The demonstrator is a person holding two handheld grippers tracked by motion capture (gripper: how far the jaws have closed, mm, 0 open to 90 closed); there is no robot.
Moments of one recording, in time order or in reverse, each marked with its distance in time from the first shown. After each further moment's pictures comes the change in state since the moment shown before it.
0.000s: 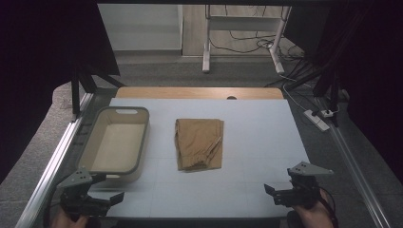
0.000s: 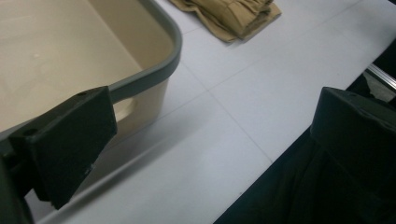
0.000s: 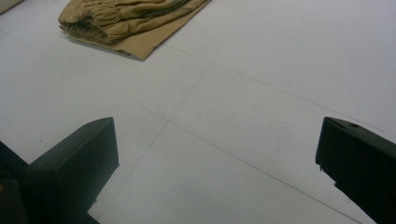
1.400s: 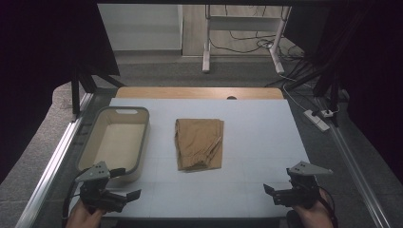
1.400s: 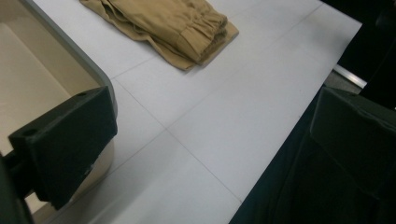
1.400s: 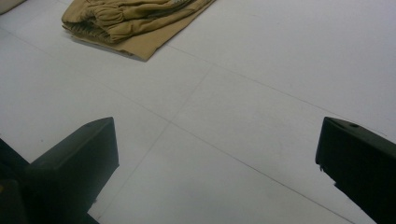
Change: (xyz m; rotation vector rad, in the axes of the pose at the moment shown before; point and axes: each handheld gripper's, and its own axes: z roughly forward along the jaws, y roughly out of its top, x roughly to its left) left arm -0.017 0.025 0.029 -0.027 -0.110 0.078; right arm 0.000 0.001 0.001 -0.004 0.008 -0.010
